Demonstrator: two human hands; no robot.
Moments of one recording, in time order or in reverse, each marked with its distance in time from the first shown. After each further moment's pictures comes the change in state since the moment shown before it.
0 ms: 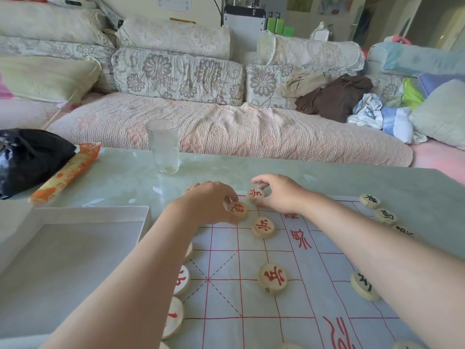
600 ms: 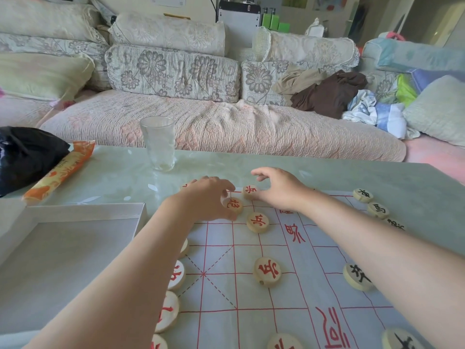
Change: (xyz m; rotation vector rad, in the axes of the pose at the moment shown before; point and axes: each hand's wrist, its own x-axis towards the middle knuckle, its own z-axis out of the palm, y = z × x) left_hand -0.002 0.006 -0.002 0.023 0.003 0.022; right_hand -0.013 0.001 -0.003 0.067 0.095 -0.002
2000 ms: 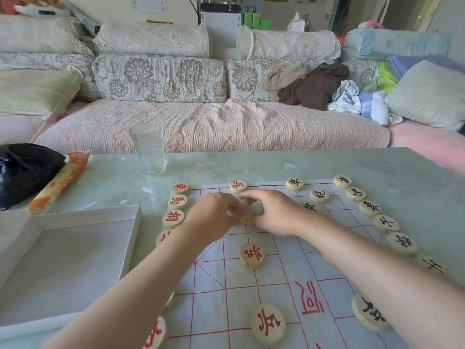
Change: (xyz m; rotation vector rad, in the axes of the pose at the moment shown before) left_hand -0.039 0.048 0.029 -0.130 0.130 0.055; right_hand -0.084 -0.005 0.004 0.069 -0.078 -0.122
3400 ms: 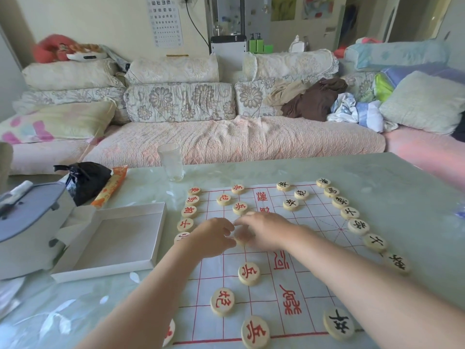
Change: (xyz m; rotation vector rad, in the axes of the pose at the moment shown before) left_hand -0.102 0.054 -0.022 -0.096 -0.216 -0.263; right_hand -0.088 -0.045 -0.005 -0.364 -0.201 -0.074
